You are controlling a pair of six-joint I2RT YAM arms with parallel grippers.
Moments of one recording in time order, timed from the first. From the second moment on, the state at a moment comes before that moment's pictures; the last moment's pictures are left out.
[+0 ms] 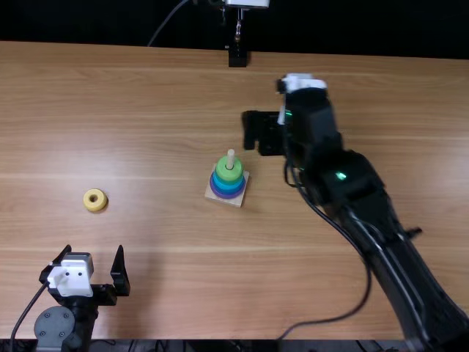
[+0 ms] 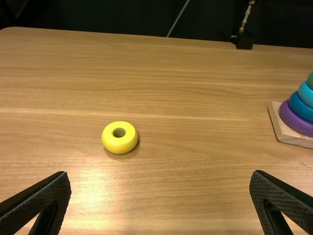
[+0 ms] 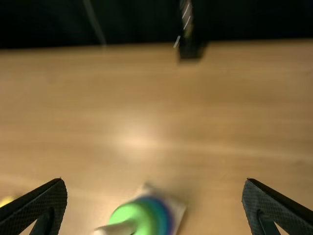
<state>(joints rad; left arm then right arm) -0.03 0.01 0.11 -0.38 0.01 -0.10 0.40 1.63 1.52 -0.49 0.05 0.29</state>
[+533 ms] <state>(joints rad) -0.03 0.01 0.11 -0.38 0.01 -0.10 0.19 0.99 0.81 -0.06 0.05 0.11</state>
